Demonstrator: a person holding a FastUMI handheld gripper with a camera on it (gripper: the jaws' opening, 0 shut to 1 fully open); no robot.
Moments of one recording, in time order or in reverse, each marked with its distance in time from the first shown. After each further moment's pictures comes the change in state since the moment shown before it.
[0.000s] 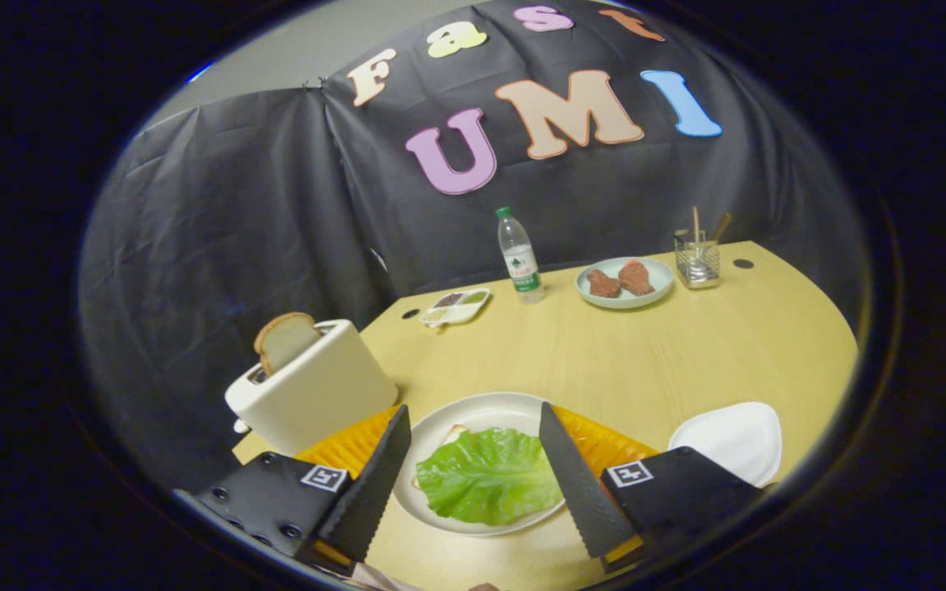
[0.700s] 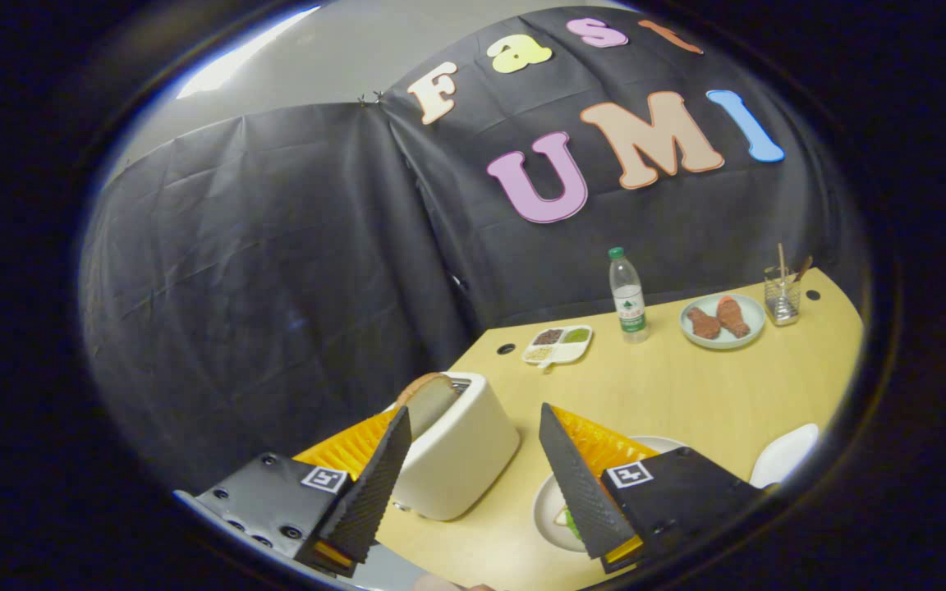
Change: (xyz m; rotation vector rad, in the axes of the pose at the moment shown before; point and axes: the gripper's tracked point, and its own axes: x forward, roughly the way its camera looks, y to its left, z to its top) arm 0.011 0.159 0.049 0.021 -0.040 0.224
